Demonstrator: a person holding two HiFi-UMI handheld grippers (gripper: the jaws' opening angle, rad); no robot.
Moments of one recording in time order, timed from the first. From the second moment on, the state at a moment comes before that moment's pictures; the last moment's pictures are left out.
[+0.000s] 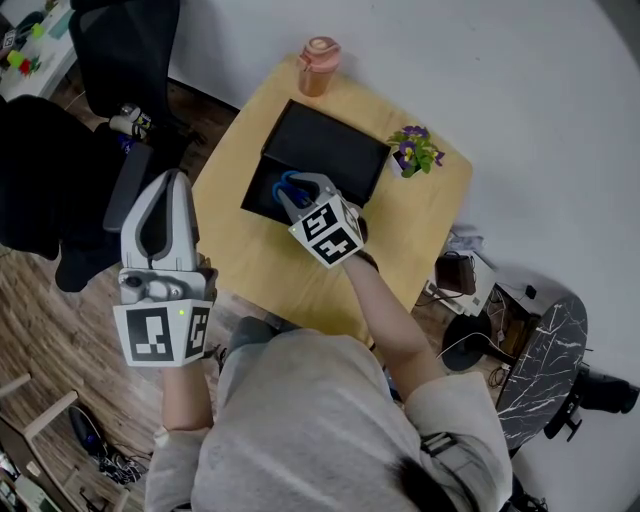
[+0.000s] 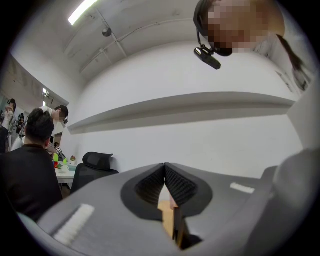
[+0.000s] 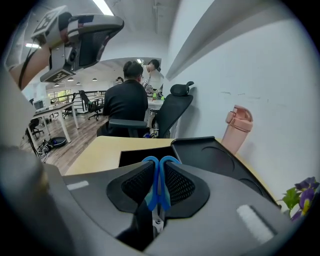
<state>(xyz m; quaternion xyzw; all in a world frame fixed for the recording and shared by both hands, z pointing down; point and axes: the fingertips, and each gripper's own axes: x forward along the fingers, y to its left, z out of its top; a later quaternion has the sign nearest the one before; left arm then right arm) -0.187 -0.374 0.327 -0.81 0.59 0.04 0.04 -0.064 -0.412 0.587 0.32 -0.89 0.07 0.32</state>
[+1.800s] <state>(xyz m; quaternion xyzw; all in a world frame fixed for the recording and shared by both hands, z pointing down) -0.211 -0.366 0.338 -0.80 0.60 0.02 0.03 -0.085 -0.410 0.622 0.27 -0.87 0.12 0.40</state>
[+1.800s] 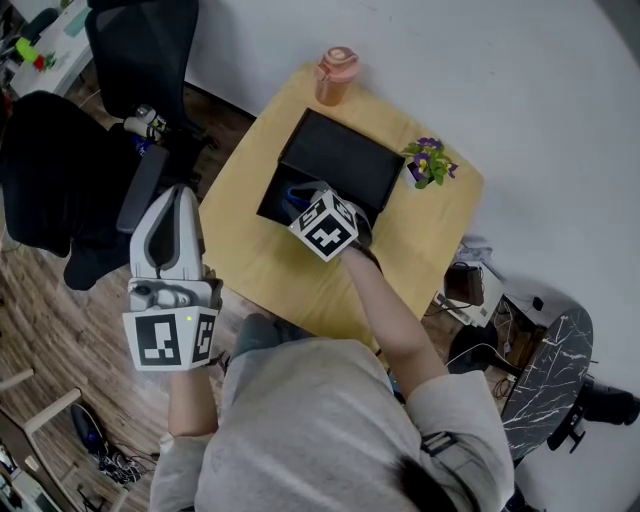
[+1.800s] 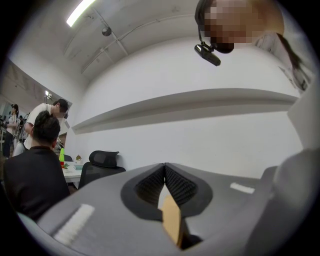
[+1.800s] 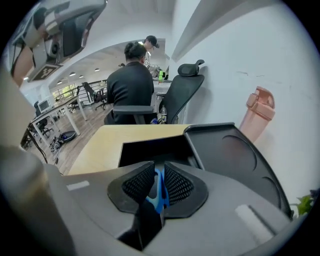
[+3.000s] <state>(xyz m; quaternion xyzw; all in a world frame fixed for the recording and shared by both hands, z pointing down) -0.169 -0.342 0.276 -0.89 0.45 0.09 0.06 -0.001 -0.327 0.378 0.60 -0.80 0.03 0.08</state>
